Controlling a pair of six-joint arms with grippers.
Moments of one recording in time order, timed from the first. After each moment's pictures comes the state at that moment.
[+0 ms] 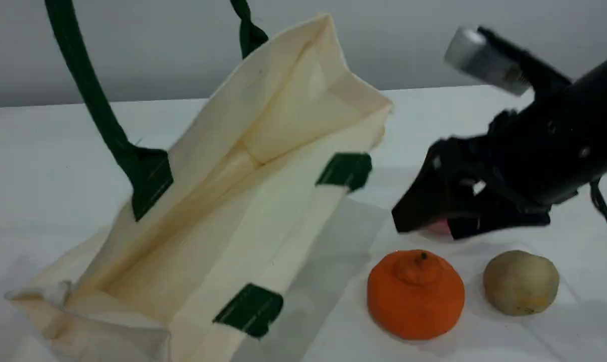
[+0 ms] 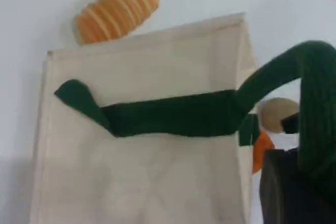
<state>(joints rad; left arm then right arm) -0.14 1.55 -1.44 -0.66 1.06 0.49 0.31 1.79 -0.67 1.50 0.52 -1.31</state>
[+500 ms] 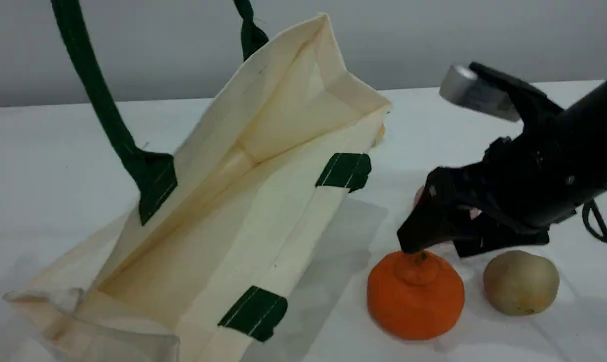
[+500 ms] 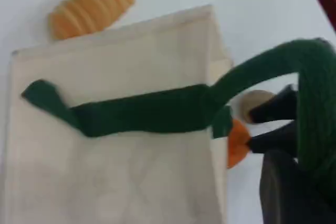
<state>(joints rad) -0.14 1.55 -1.44 -0.72 1.10 0.54 0.32 1.87 -0.67 1.59 0.49 -1.41</state>
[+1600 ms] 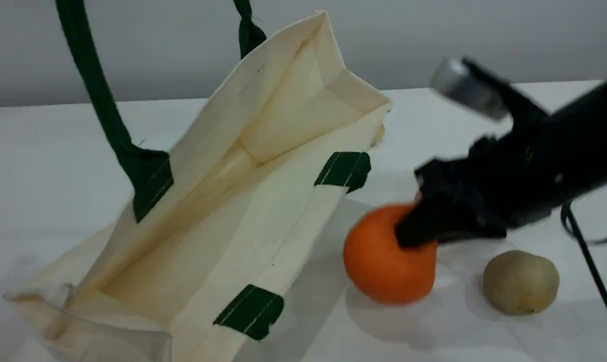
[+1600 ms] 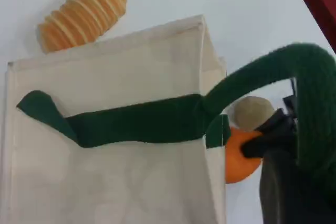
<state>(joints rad) -0.14 1.55 -1.44 -0.73 1.09 0.54 0.32 1.84 -0.67 1.69 0.60 -1.51</state>
